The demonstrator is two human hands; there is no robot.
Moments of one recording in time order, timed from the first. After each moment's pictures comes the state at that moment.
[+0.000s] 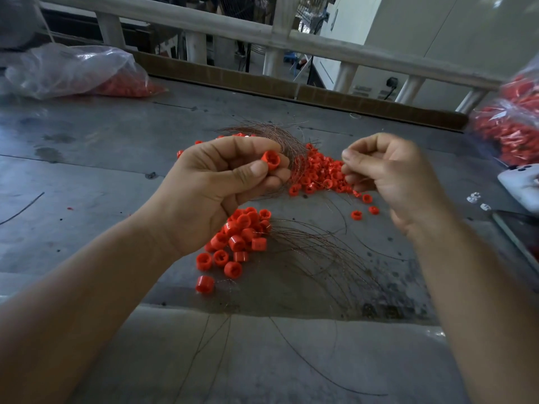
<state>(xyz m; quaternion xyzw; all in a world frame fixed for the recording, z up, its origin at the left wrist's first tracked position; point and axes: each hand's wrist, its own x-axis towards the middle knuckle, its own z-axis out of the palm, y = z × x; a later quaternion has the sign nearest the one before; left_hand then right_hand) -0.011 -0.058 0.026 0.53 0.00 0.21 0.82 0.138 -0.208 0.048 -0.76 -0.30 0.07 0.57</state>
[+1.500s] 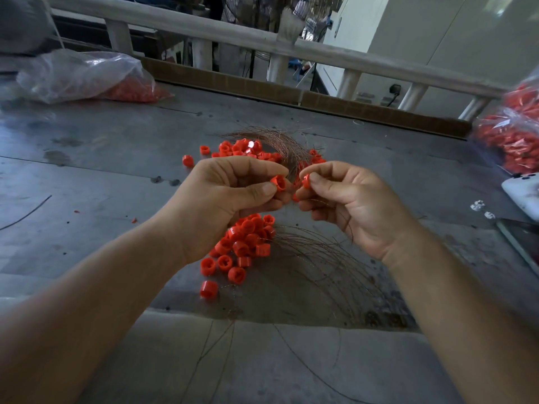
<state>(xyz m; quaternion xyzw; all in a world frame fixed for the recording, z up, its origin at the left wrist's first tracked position) -0.009 -0.056 0.021 0.62 0.05 0.20 0.76 0.107 -0.190 0.039 -0.63 -0.30 0.32 0.64</state>
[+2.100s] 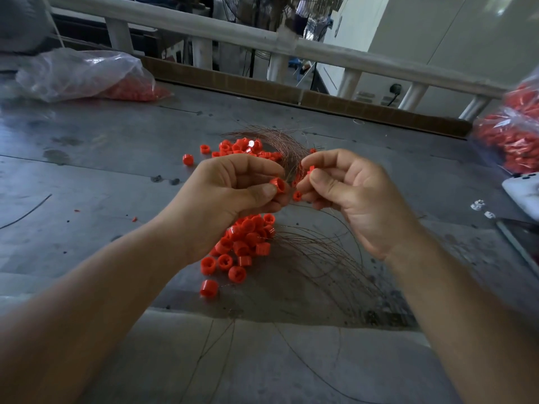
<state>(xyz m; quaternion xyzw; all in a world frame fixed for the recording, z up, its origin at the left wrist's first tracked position) -0.009 -0.057 0.020 0.64 0.06 0.20 0.74 0.104 -0.193 0.038 -0.66 -0.40 0.21 0.60</state>
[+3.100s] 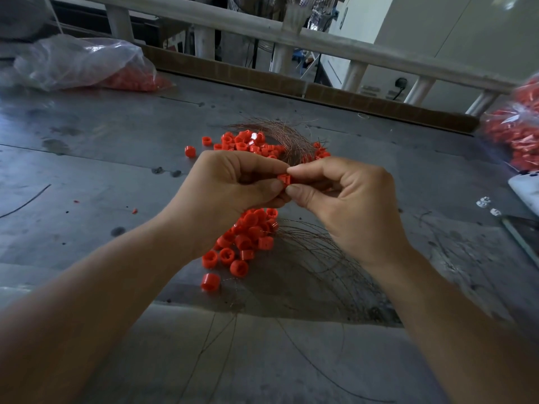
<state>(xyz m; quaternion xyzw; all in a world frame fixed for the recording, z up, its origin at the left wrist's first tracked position) -0.010 -0.060 0.020 0.69 0.06 0.24 0.68 0.083 -0.184 0.030 -0.72 -0.48 -0.04 0.49</state>
